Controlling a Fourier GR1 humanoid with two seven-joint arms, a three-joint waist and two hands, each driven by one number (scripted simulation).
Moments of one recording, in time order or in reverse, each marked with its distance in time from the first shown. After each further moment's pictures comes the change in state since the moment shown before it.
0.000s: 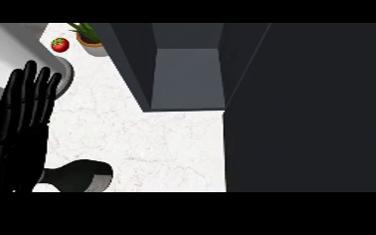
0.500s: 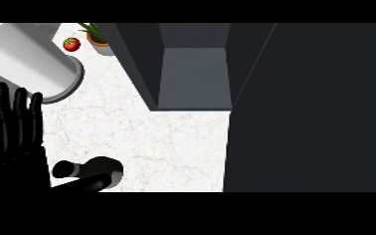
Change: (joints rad) left arm 0.115 -0.083 -0.143 -0.110 -0.046 0.427 0.120; right arm 0.129 -0.012 0.091 -0.088 -0.072 0.091 0.072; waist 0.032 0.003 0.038
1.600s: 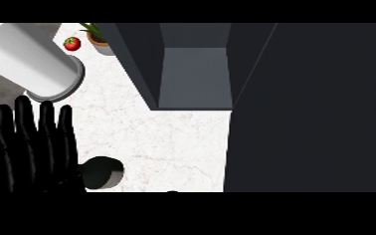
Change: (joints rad) left arm -0.198 -0.009 -0.485 -0.102 -0.602 0.521 0.570; right arm -0.005 -0.018 0.055 -0.257 -0.058 0.009 0.333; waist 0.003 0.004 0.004
